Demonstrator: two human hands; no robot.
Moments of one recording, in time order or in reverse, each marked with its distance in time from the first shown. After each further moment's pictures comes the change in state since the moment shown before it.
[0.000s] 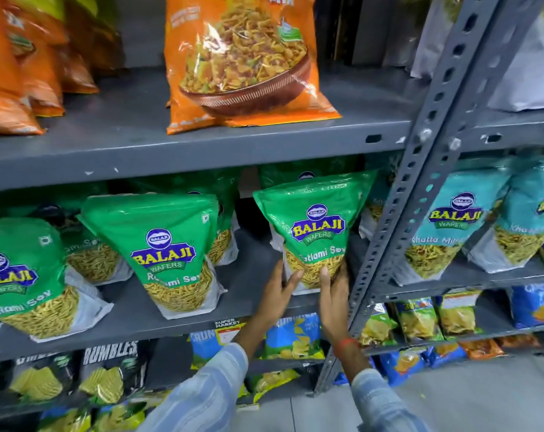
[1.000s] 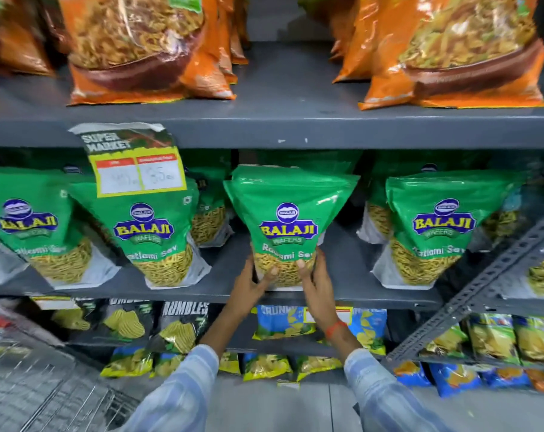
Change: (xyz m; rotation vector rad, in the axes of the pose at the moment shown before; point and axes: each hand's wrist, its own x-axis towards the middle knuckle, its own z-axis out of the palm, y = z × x) left_hand -0.085 -0.052 -0.210 0.008 0.249 -0.065; right_hand -0.083 -0.051 0.166 0.096 -0.454 0.054
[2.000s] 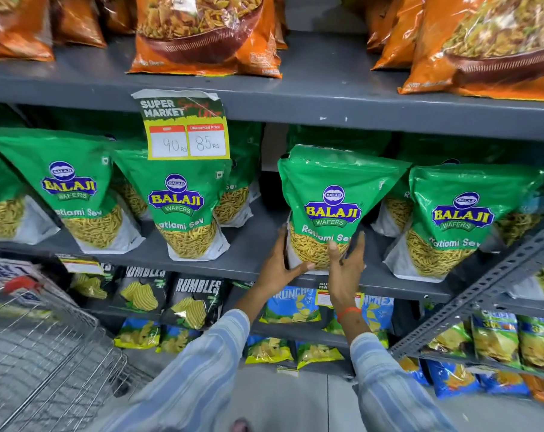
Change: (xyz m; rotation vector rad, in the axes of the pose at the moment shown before) left_hand -0.007 0.004 0.014 0.122 -0.057 0.030; right_hand -0.008 -0.009 -0.001 -0.129 0.322 0.063
